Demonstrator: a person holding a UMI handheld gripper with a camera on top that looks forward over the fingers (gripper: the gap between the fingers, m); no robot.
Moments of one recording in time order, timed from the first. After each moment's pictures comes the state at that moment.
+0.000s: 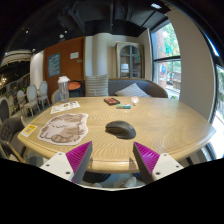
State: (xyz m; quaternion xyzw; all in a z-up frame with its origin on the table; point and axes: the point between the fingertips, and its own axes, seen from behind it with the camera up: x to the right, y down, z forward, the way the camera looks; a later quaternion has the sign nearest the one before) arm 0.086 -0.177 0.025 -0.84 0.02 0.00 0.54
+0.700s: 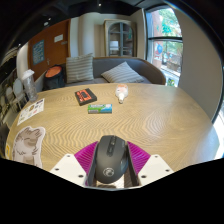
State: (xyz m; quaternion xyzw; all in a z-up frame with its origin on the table) arm 0.196 0.020 -0.017 -0.90 0.06 -0.02 0.42
